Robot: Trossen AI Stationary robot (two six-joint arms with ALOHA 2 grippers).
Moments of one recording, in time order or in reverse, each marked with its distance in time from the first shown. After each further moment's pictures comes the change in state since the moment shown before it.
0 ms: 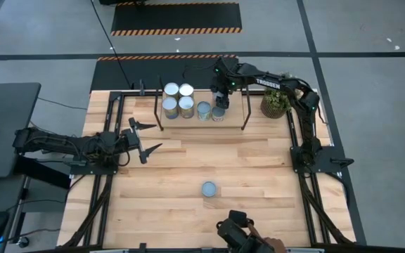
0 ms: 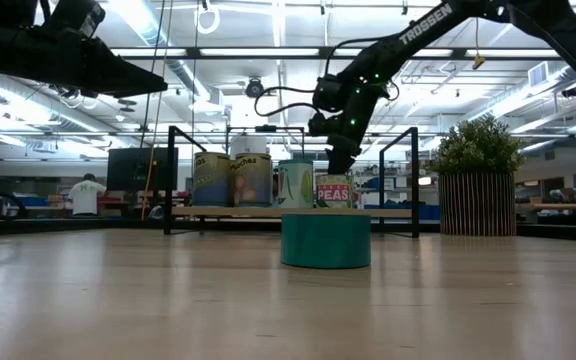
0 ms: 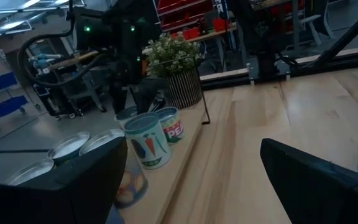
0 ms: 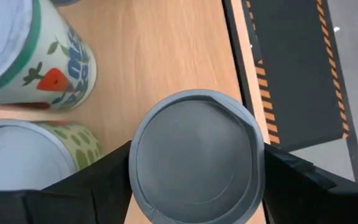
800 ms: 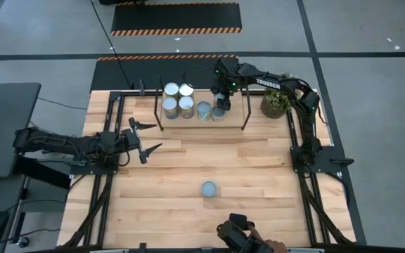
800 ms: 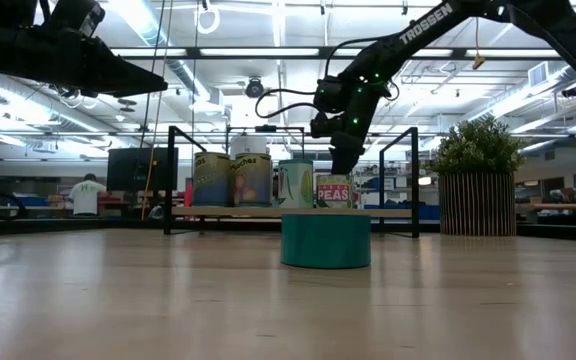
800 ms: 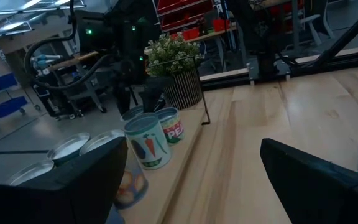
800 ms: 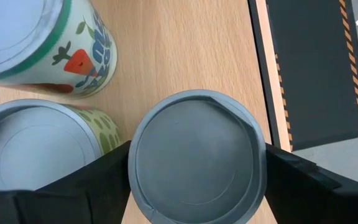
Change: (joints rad) left arm 0.000 0.000 0.000 0.001 -0.001 0.003; right arm 0.003 -0.001 0.000 -0.052 -0.034 -0.010
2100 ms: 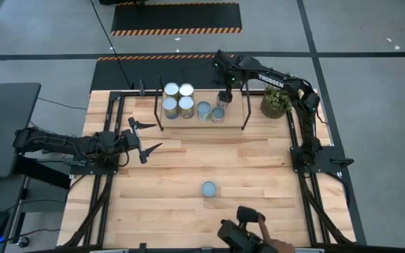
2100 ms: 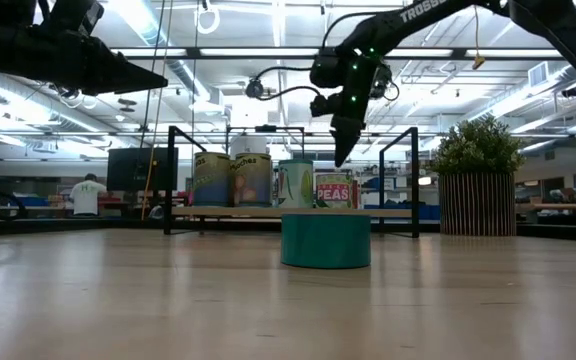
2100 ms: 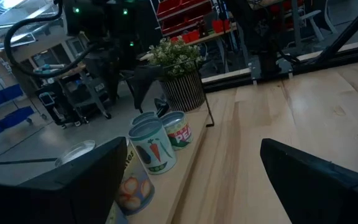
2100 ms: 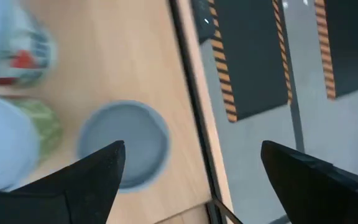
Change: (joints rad) left arm 0.000 0.000 0.000 0.015 0.000 0.056; right arm 0.016 -0.009 0.184 -0.180 0.266 0.025
